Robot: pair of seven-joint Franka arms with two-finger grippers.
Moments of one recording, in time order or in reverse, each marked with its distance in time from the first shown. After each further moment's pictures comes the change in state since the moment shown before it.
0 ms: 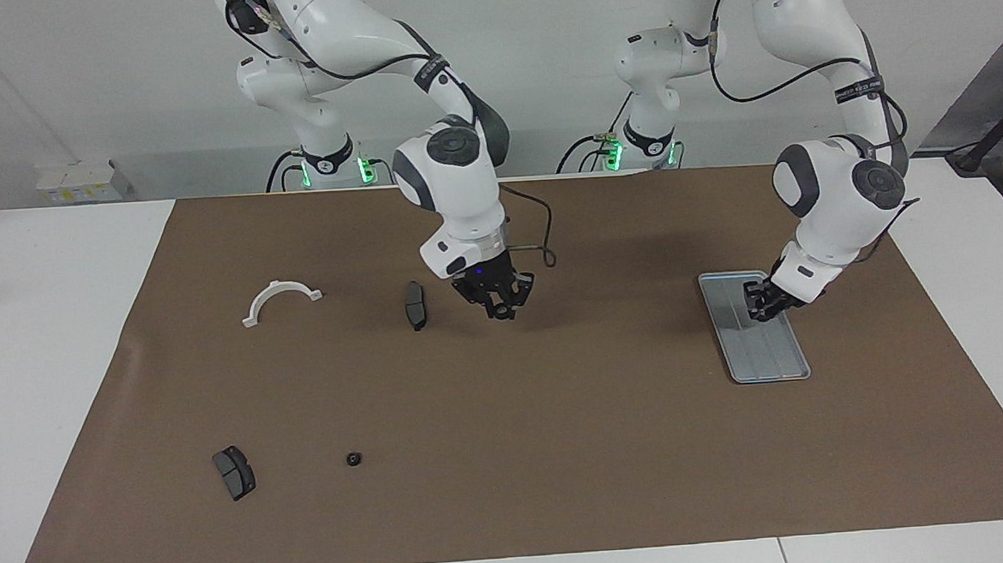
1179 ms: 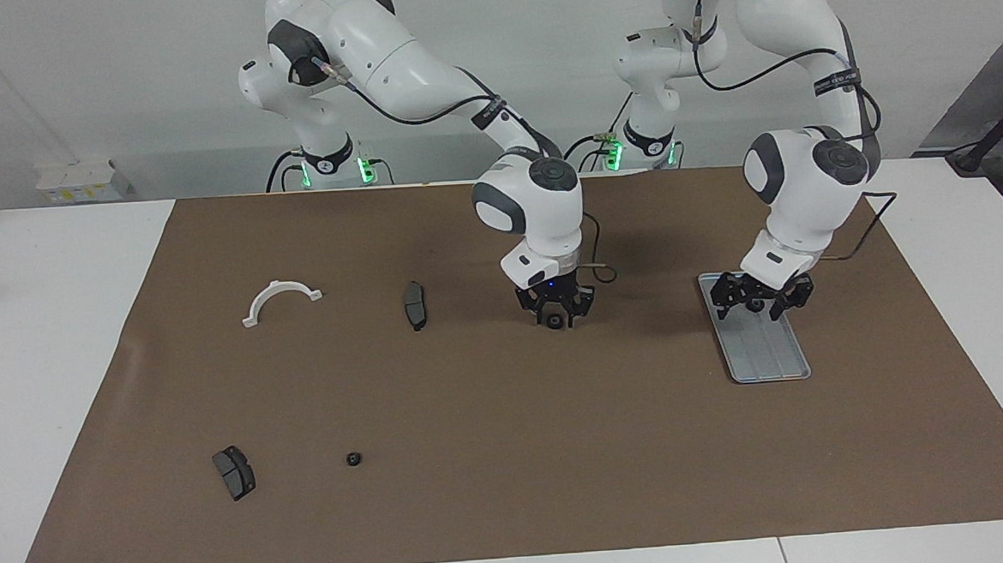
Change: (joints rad) left arm -0.126 -0.018 -0.027 0.045 -0.001 0.112 -0.114; right arm 0.099 0.168 -0.007 0.100 -0.099 0.027 0.119
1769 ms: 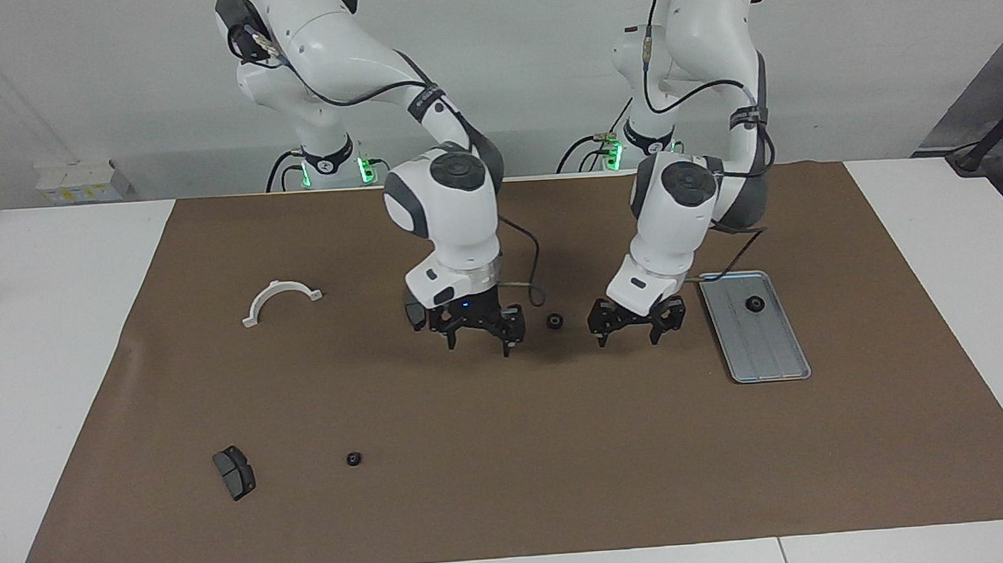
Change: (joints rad) left arm -0.326 0.145 -0.003 0.152 0.000 0.031 -0.418; right arm -0.271 -0.180 -0.005 -0.061 0.007 -0.059 -0.307
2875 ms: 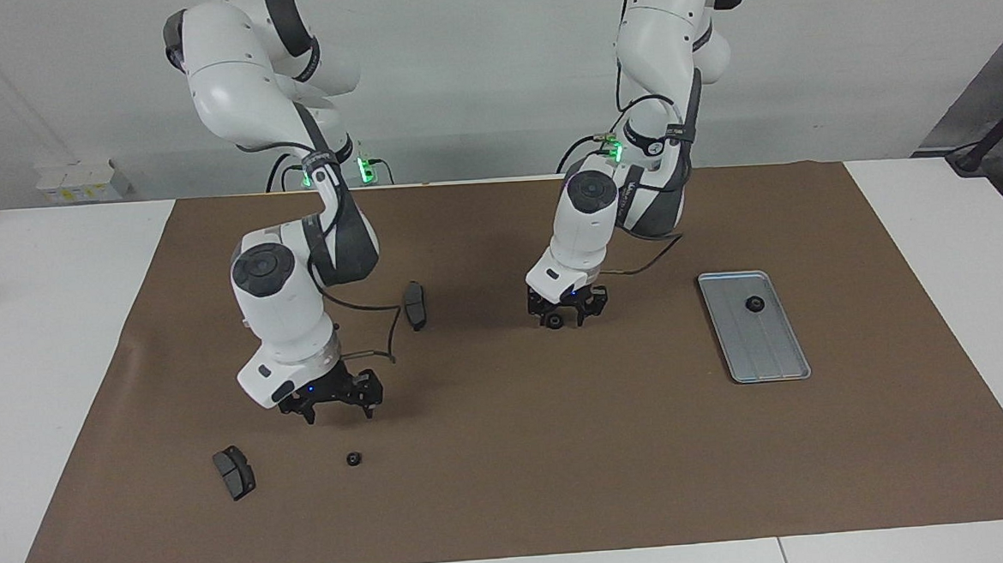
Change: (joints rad) left arm -0.158 0.014 0.004 -0.135 0.001 0.086 -0.069; right arm -0.287 0.235 0.000 0.197 0.070 0.000 -0.667
